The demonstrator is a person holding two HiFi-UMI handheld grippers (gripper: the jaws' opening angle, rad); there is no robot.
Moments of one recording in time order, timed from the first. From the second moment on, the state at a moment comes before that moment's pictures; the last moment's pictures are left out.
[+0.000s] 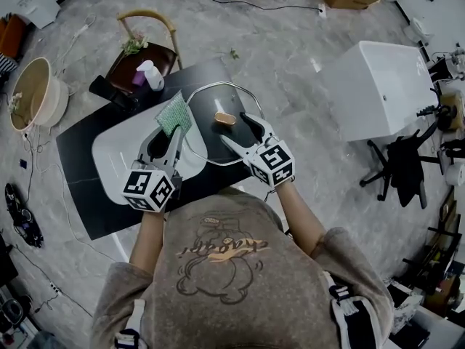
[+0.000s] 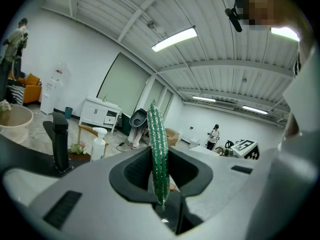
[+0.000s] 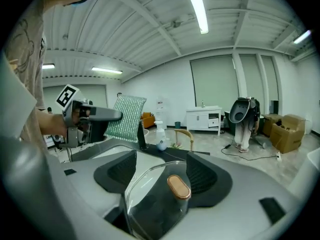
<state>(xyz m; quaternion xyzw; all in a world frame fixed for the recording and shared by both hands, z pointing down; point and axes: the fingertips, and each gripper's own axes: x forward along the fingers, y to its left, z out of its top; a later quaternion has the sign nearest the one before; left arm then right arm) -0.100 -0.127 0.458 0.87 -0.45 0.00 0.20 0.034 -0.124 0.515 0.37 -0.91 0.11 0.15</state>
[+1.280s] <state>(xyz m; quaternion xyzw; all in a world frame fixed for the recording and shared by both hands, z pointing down) -0.111 -0.139 0.463 0.84 -0.50 0.00 0.21 0.016 -0.175 0.668 0.24 -0.90 0.10 0.35</state>
